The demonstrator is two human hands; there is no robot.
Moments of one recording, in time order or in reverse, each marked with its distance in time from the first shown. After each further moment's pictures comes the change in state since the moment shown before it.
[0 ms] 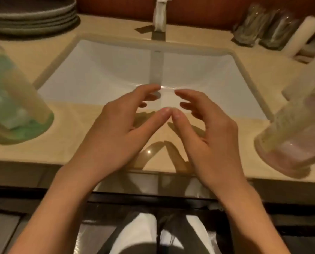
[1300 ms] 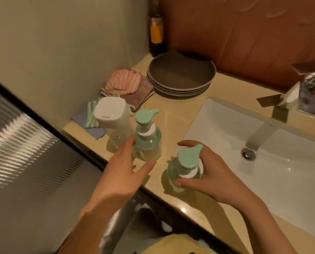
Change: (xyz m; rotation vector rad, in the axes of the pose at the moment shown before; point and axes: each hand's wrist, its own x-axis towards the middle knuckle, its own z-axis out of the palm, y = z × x) left_hand -0.040 -0.004 -0.254 0.105 0.242 -0.769; right_hand 0.138 -0.168 0.114 0.184 -0.985 -0.010
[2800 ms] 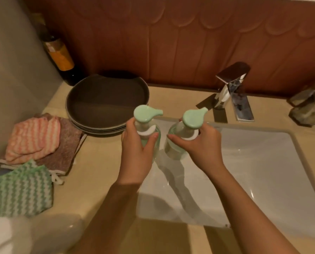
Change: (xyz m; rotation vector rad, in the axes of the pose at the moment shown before) left_hand 0.200 0.093 0.107 -0.360 -0.096 0.252; right_hand 0.099 0.061 -0.101 -0.010 0.920 0.239
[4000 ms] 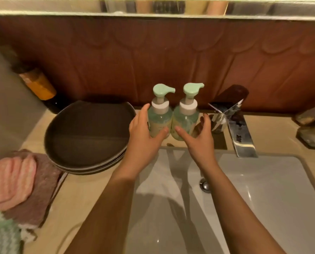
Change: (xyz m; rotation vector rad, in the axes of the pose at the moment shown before) left_hand 0.112 0.031 0.053 0.160 -0.160 0.102; right_hand 0.107 0.064 0.012 0.311 0.073 0.155
